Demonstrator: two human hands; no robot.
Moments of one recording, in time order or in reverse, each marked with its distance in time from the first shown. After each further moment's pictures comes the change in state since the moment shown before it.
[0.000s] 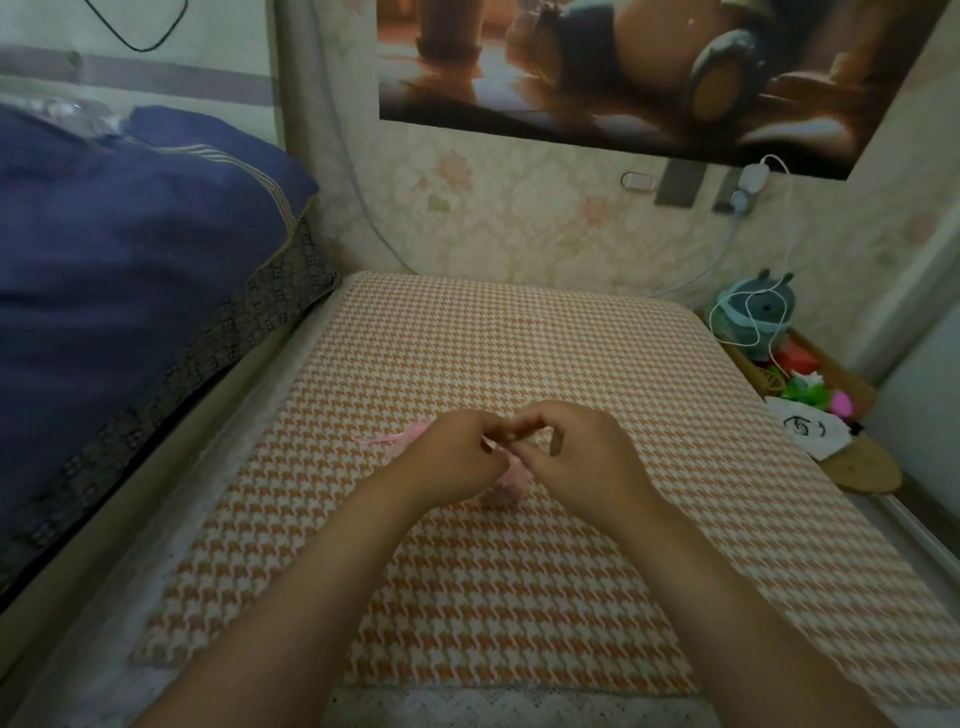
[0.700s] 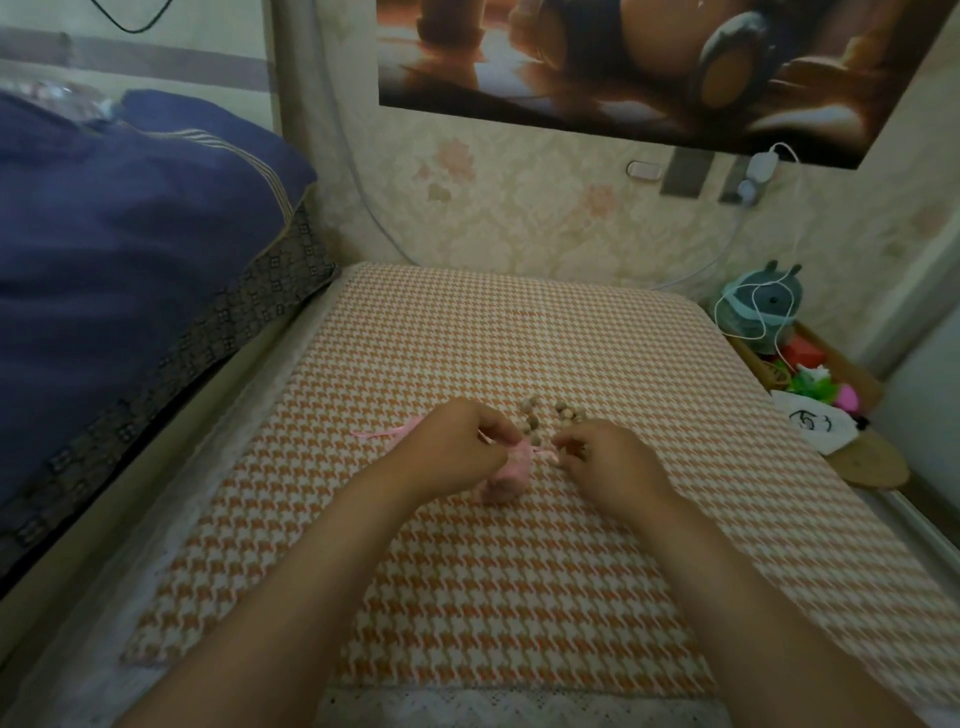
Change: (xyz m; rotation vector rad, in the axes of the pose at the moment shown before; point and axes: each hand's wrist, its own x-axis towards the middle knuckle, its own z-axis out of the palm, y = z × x) left_hand 0.006 -0.009 0.001 -0.020 0.020 -0.048; right_hand 0.004 0.067 0.015 -0.322 -0.192 0.303
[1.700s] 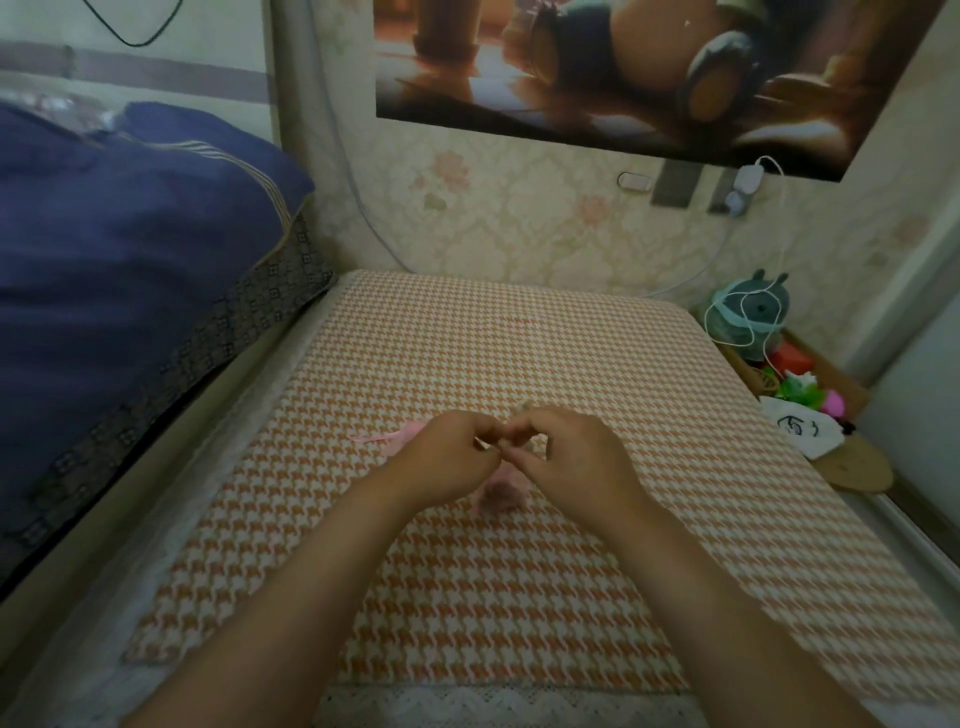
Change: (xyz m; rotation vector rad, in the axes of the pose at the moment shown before) left_hand -0.003 -0.002 0.003 -0.046 -0.018 0.089; right_hand -0.026 -0.053 -0.026 0.186 0.182 -0.326
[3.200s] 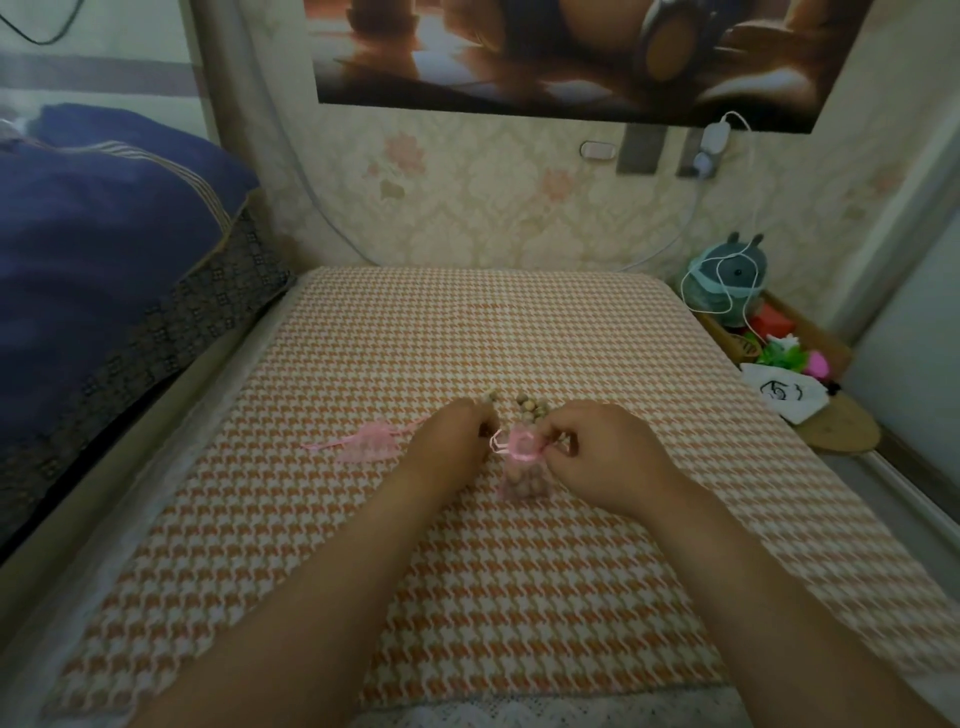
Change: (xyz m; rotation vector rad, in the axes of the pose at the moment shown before) left_hand 0.074 -0.032 0.064 0.427 0.101 0.048; right_hand -0.013 0.068 -0.027 -0.107 -0.097 0.109
